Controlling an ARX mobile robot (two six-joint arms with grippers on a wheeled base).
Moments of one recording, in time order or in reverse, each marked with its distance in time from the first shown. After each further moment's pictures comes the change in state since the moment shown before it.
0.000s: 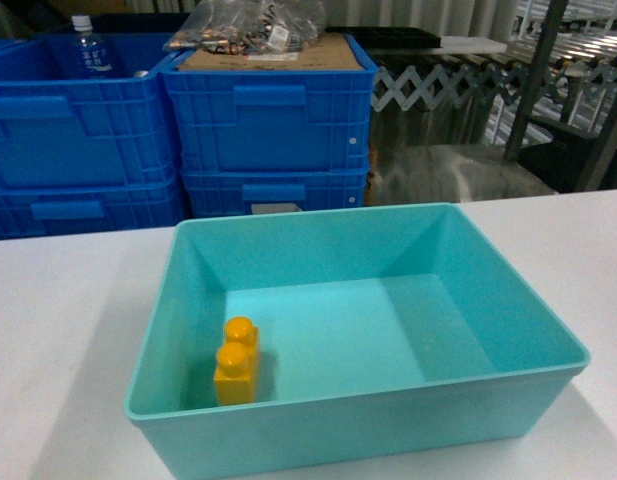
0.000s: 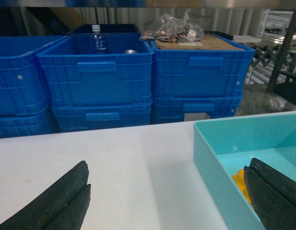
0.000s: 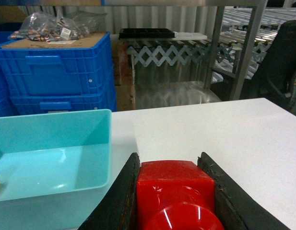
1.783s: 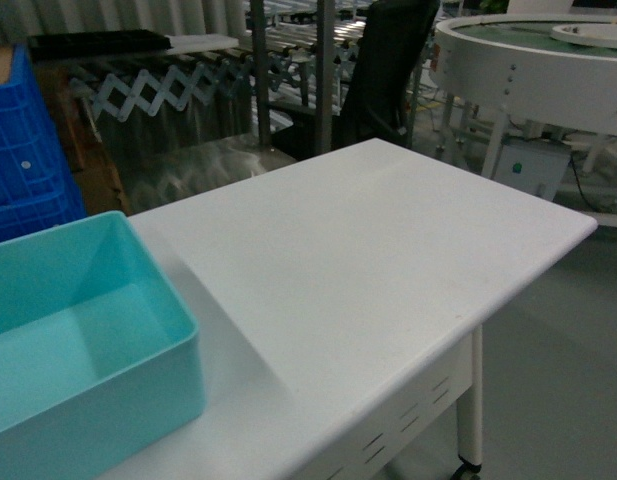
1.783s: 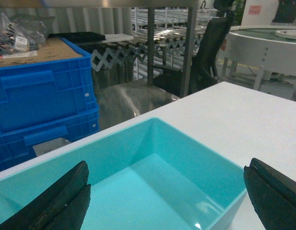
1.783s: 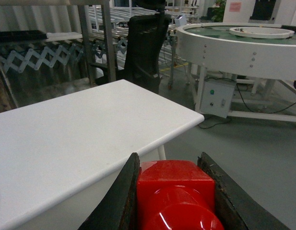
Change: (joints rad) left arm 0.000 0.000 0.000 0.000 0.000 0.000; right arm 0.000 0.000 0.000 0.000 0.000 0.000
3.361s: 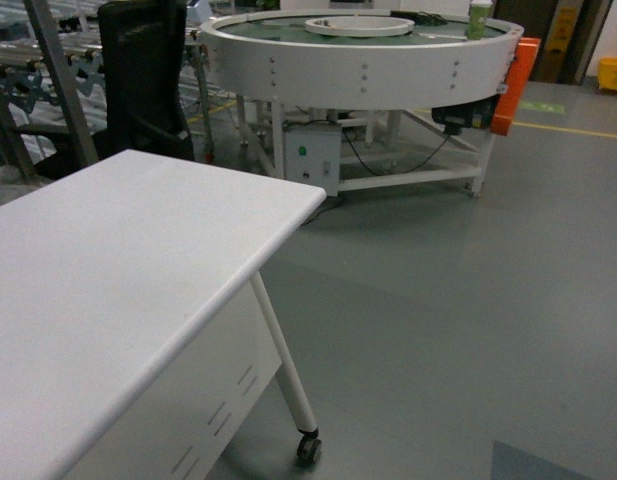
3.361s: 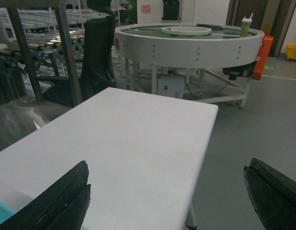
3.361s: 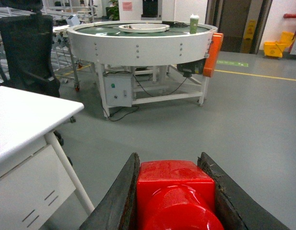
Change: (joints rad) left arm 0.000 0.000 0.000 0.000 0.000 0.000; right arm 0.000 0.000 0.000 0.000 0.000 0.000
